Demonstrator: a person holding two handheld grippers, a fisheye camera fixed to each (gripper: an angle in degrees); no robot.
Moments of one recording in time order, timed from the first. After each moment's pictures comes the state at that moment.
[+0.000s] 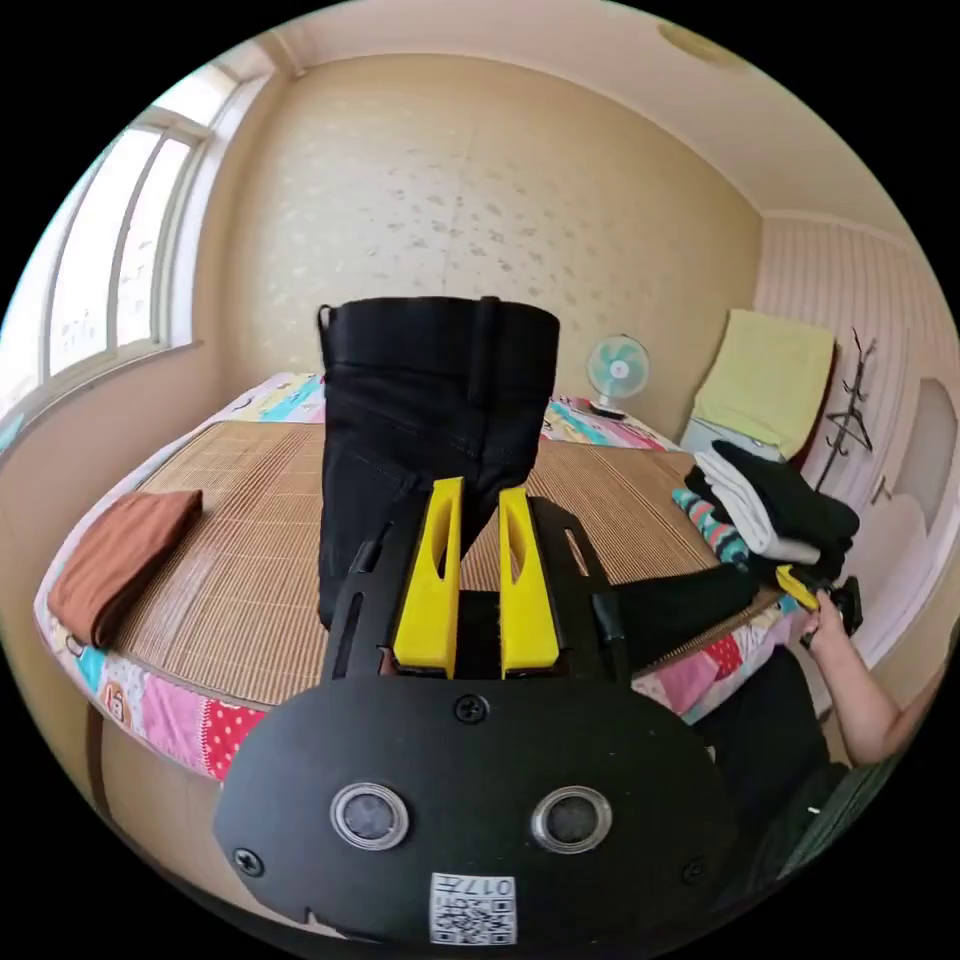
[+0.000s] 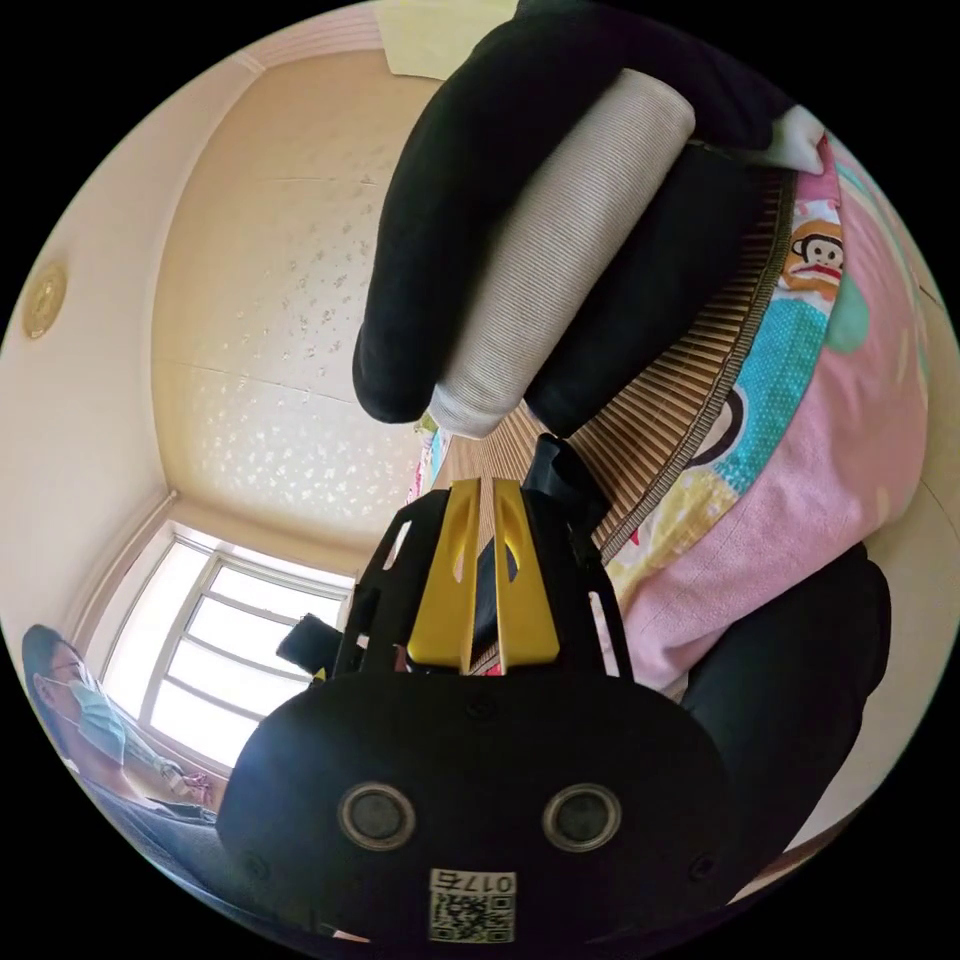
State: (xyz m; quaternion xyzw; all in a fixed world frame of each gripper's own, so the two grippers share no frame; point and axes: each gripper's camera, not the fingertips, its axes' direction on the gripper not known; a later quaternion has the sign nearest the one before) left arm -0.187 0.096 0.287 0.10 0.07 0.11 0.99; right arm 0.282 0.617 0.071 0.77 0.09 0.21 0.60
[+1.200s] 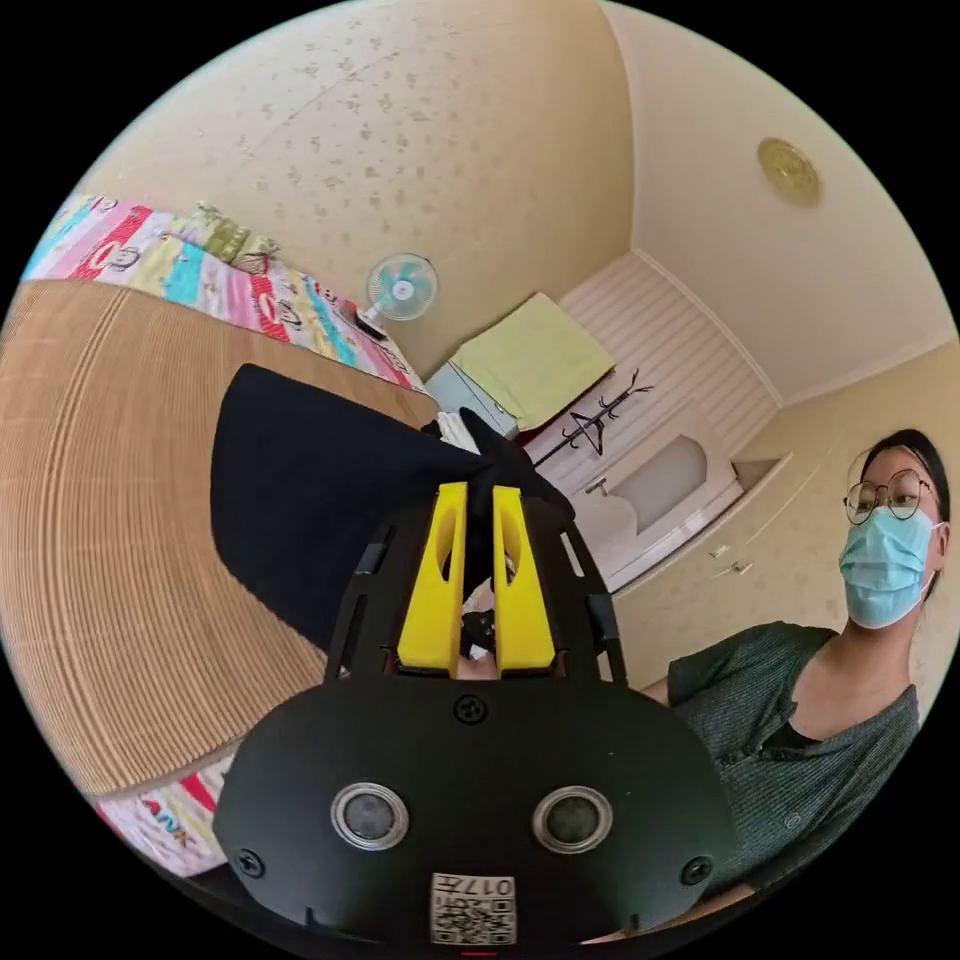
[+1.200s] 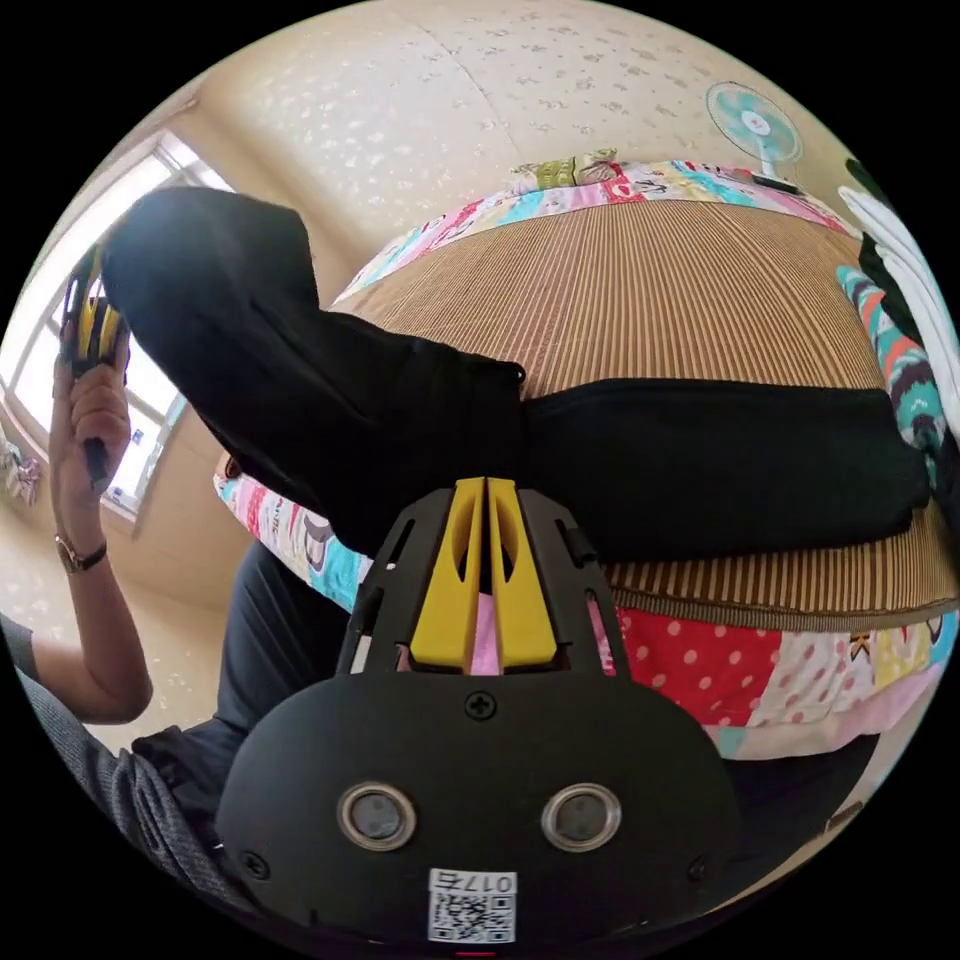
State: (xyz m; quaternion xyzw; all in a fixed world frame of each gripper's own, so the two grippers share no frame) left arm -0.112 0.085 0.382 -0.08 0.50 0.06 0.86; right arm 0.273 0.261 0.221 0.44 0.36 0.13 0.81
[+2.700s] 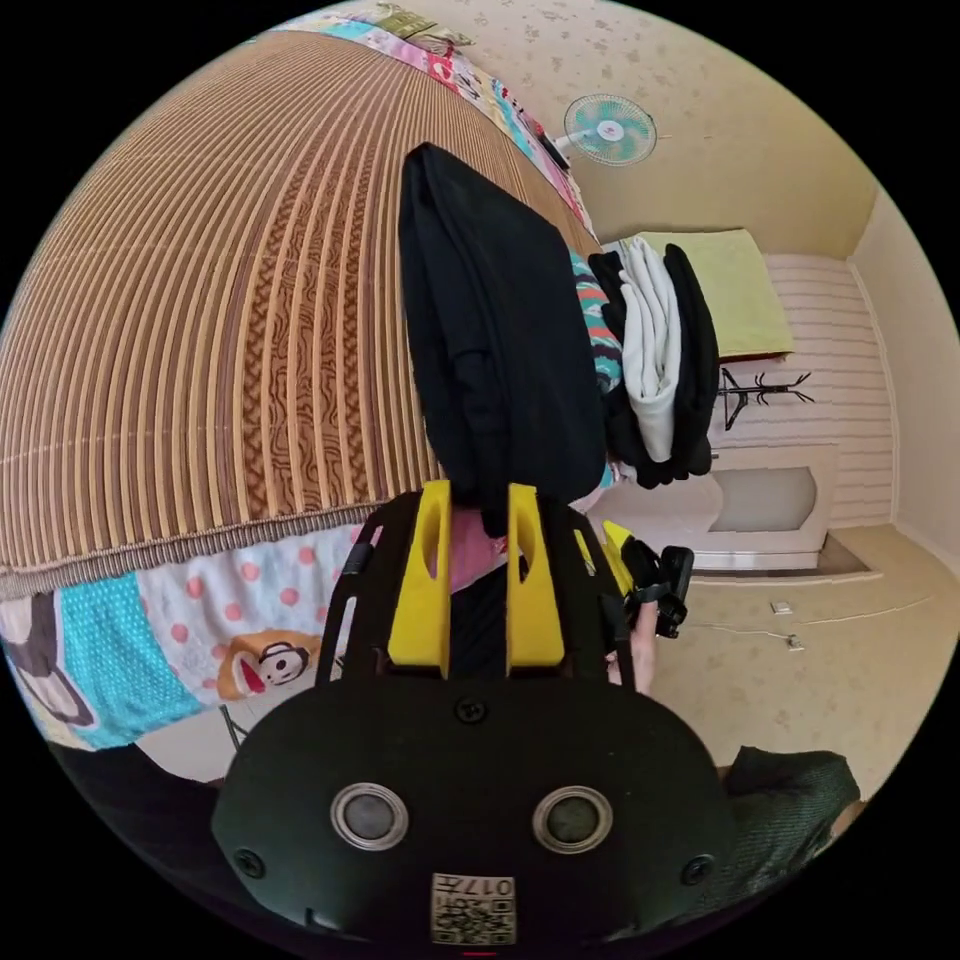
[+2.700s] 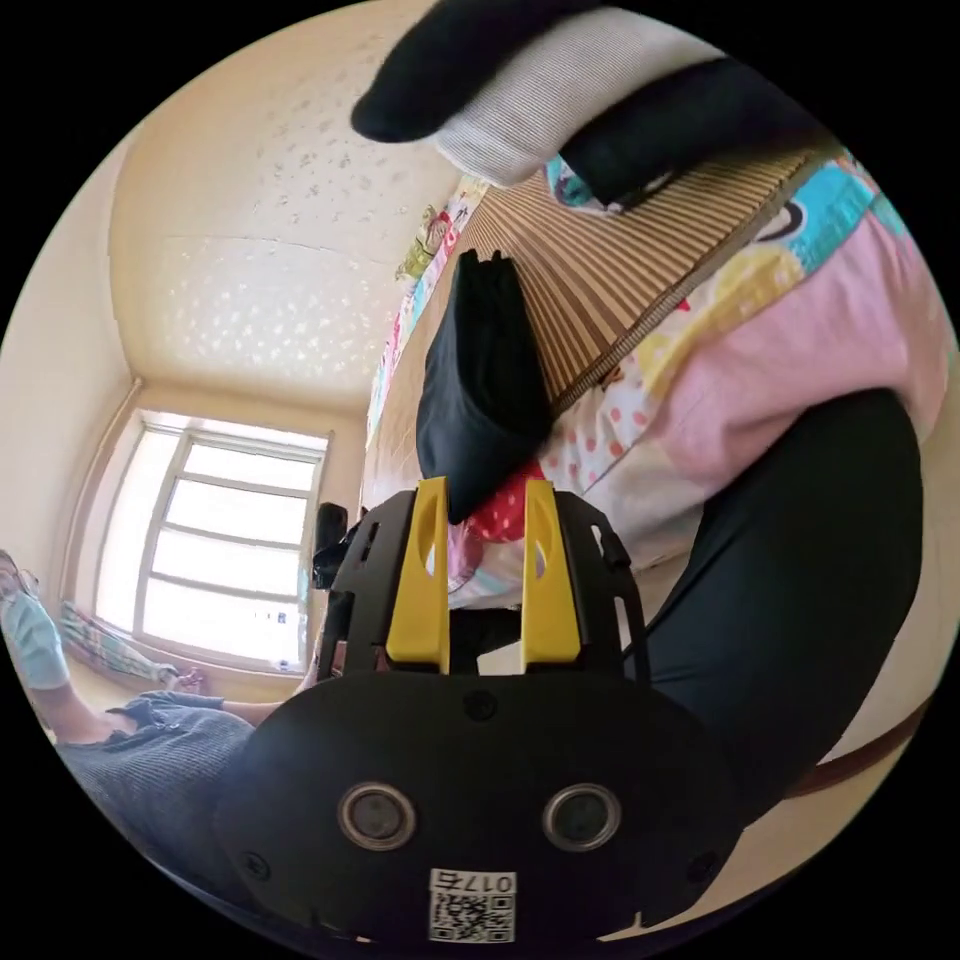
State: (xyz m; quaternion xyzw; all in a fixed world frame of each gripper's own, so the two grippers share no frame) left arm -0.038 0.334 0.612 -0.37 0.37 -0.07 0.85; right arm 0.303 0.566 0.160 0.61 0.06 0.22 0.76
